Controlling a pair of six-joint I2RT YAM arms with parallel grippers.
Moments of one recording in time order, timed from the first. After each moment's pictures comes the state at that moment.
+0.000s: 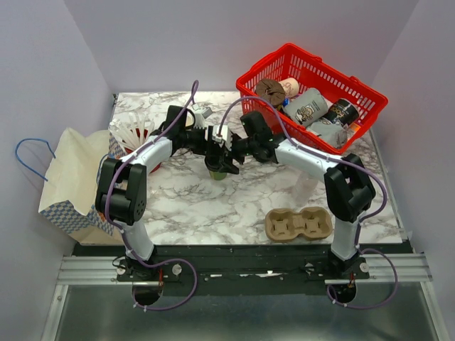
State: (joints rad) left arm -0.25 1.79 1.23 -0.22 0.74 -0.16; right arm 0.66 1.92 1.43 -0.22 -0.60 -0.63
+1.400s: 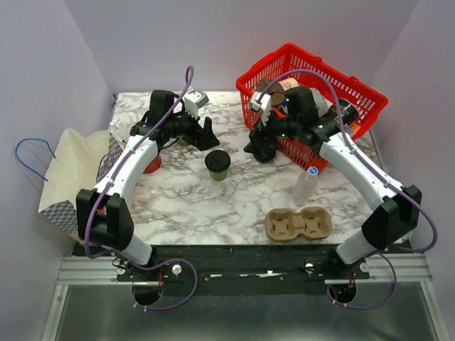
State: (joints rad) left arm -0.24 1.58 1.34 -0.39 0.72 0.09; right arm 0.52 1.59 1.47 -0.51 -0.59 -0.45
